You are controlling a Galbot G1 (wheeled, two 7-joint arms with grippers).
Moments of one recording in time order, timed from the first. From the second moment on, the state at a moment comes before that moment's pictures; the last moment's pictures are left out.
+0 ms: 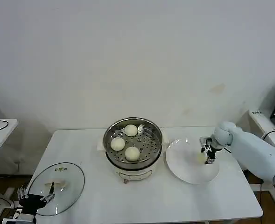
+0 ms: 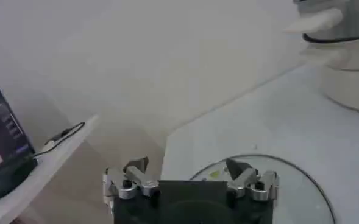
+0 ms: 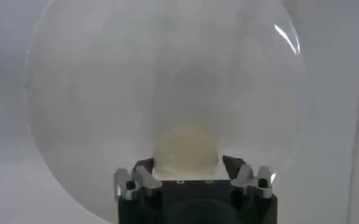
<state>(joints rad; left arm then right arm) 1.76 -1.24 -0.86 -2.05 0.07 0.16 -0.01 -0.06 0.80 -0.73 1.04 -0.26 -0.19 -1.06</state>
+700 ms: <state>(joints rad) 1.75 -1.24 -0.85 -2.05 0.08 0.16 -0.01 0.11 0.71 -0.83 1.19 -0.18 -0.23 -1.06</state>
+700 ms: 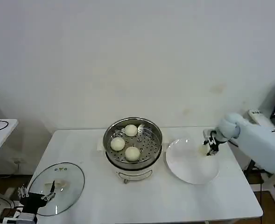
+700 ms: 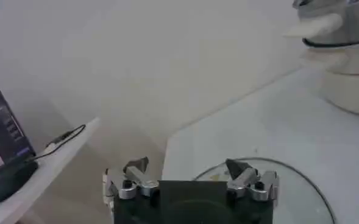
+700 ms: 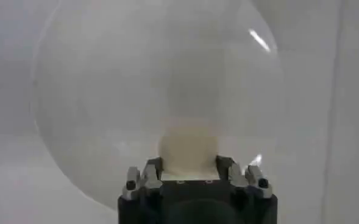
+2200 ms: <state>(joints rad) 1.73 -1.22 -0.86 -2.05 0.06 0.16 -0.01 0.53 1.09 -1.27 1.40 0.45 -0.66 -0.84</state>
